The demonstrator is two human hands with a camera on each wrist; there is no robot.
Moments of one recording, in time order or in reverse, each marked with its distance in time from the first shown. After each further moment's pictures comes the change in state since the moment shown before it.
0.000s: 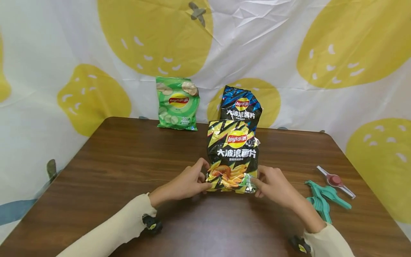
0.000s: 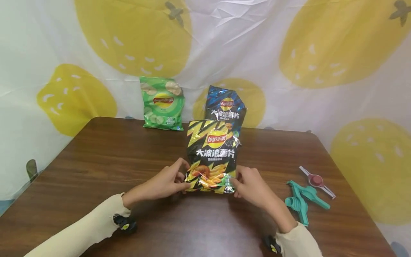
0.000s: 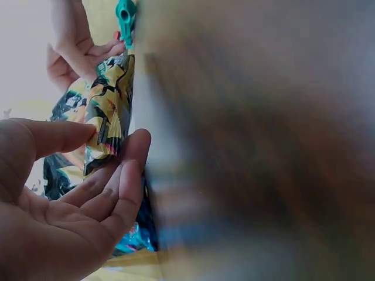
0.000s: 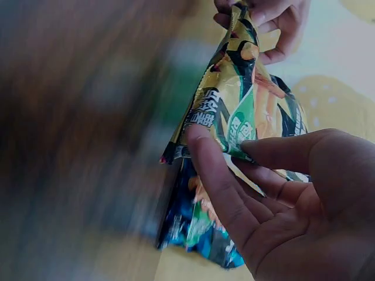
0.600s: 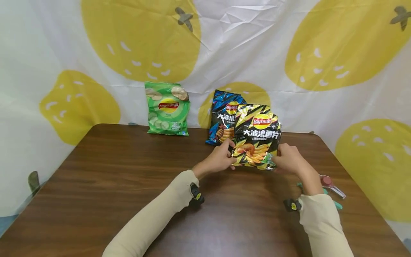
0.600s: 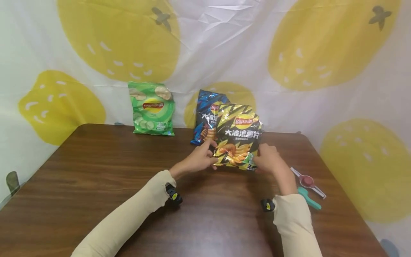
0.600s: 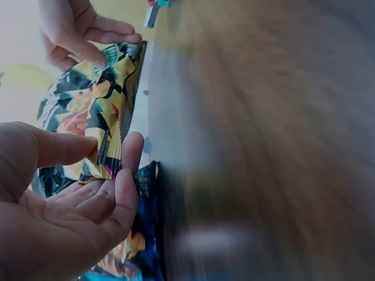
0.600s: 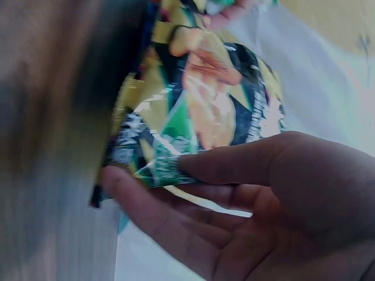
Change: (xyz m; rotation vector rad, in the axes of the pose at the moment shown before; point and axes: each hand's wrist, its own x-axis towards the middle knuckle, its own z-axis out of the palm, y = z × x) left_hand 0.144 0.013 0.039 -0.055 0.064 0.004; right_hand 0.033 0.040 -0.093 -0.216 0.013 0.285
